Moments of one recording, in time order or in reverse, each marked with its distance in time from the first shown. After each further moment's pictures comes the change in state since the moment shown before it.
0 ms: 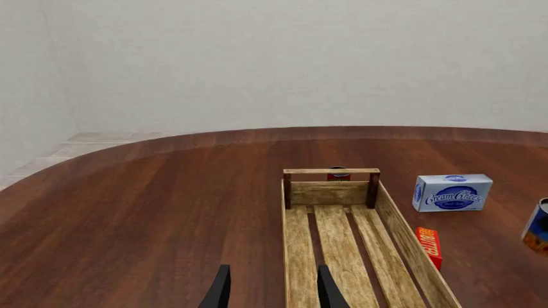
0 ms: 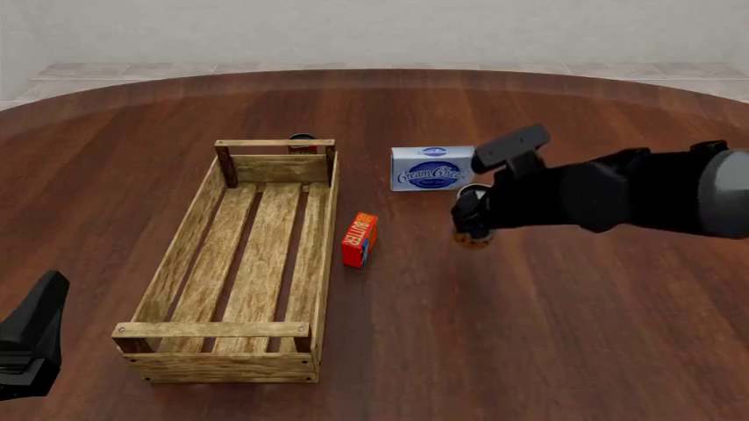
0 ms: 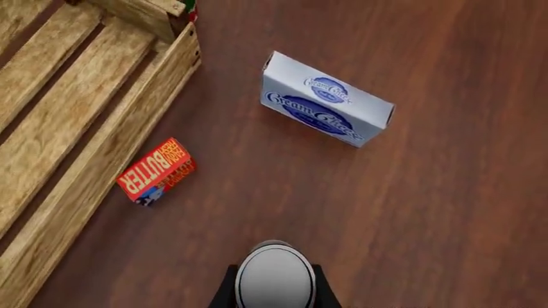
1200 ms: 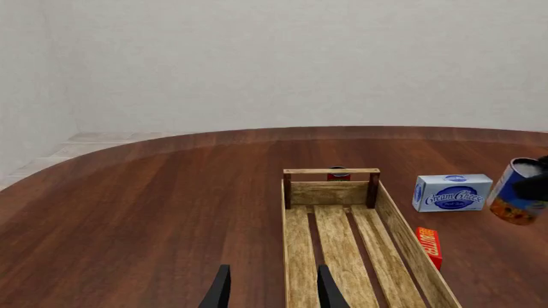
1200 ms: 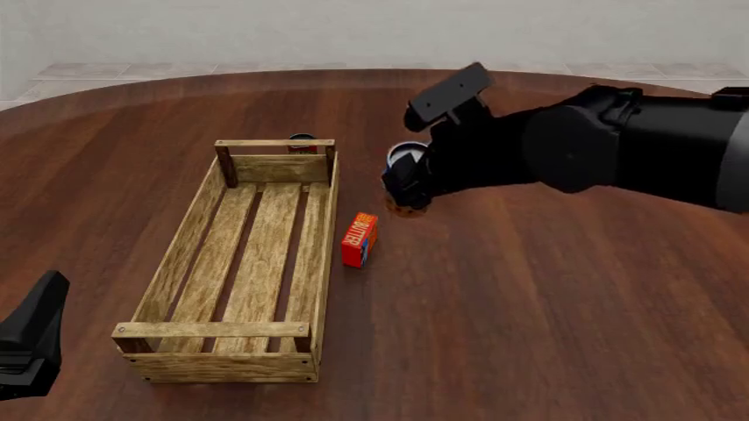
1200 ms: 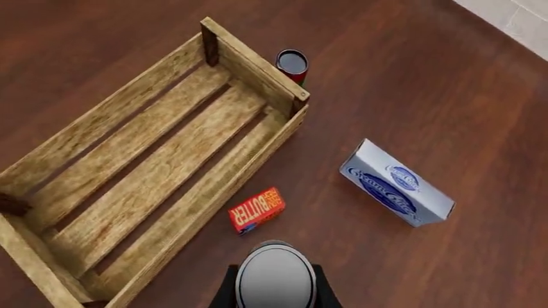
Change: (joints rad) left arm 0.000 0.000 0.000 0.000 0.000; right arm 0.231 -0.069 -0.204 0.163 -0.018
